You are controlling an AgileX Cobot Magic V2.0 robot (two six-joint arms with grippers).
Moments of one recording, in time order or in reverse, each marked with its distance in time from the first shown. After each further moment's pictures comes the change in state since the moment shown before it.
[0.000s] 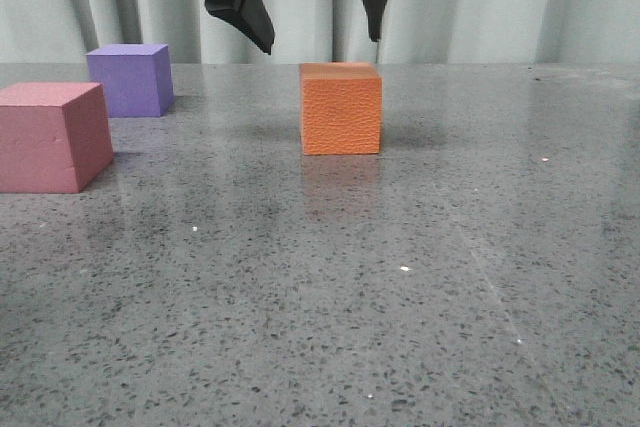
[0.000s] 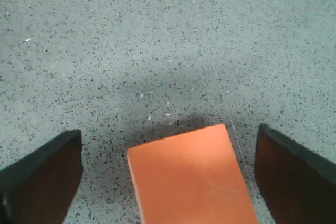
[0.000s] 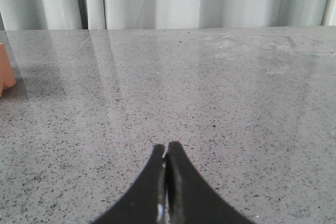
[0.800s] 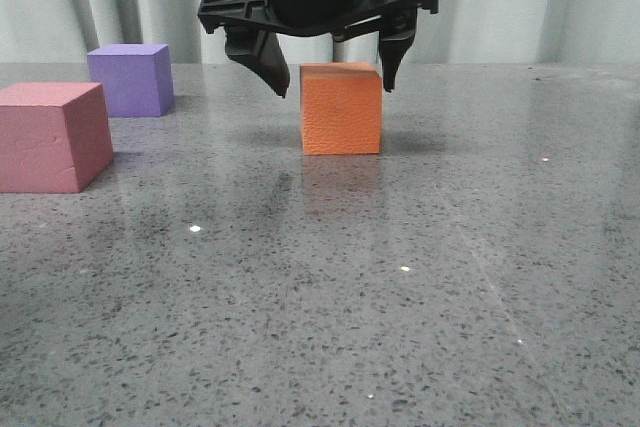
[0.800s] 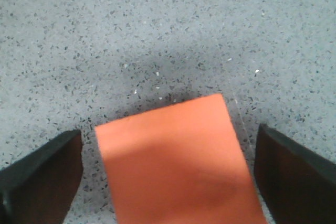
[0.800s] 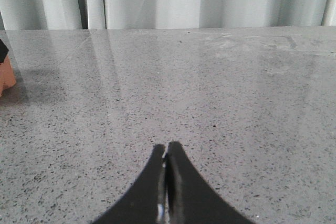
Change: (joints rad) left arm -0.032 0.066 0.000 0.000 0.018 -0.008; right arm 0.000 0.000 0.000 0.000 0.000 0.000
